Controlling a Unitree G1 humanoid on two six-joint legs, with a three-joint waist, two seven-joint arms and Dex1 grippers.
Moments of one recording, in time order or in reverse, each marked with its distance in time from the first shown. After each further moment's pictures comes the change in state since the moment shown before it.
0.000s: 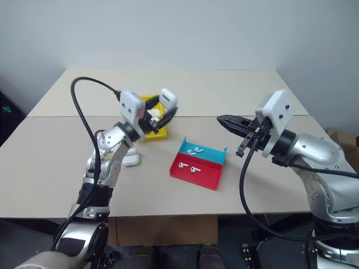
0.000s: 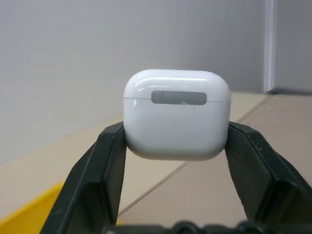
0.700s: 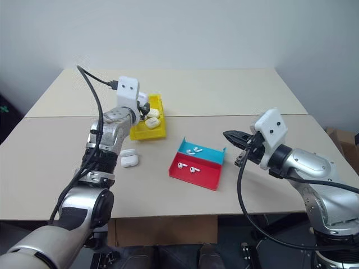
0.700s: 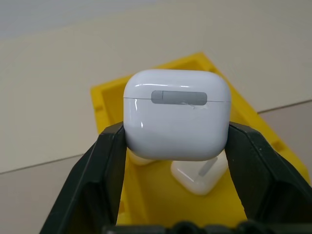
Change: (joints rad) left arm -0.264 -0.036 0.046 0.394 0.102 0.445 0.399; right arm 0.085 -0.046 0.044 -0.009 -0.068 0.014 -0.048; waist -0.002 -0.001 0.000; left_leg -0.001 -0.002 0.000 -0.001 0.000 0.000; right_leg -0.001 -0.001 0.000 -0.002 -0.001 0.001
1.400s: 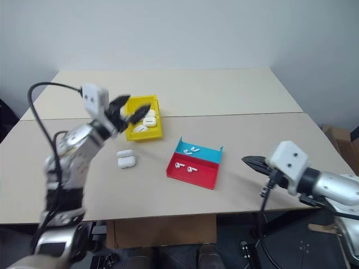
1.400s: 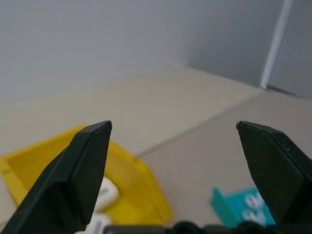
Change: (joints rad) left arm 0.584 0.312 0.080 -0.739 -0.448 -0.184 -0.641; right arm 0.379 -0.194 -0.254 -0.022 -0.127 -0.294 0.305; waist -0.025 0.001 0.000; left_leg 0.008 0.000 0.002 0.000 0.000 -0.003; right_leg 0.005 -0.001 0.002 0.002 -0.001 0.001
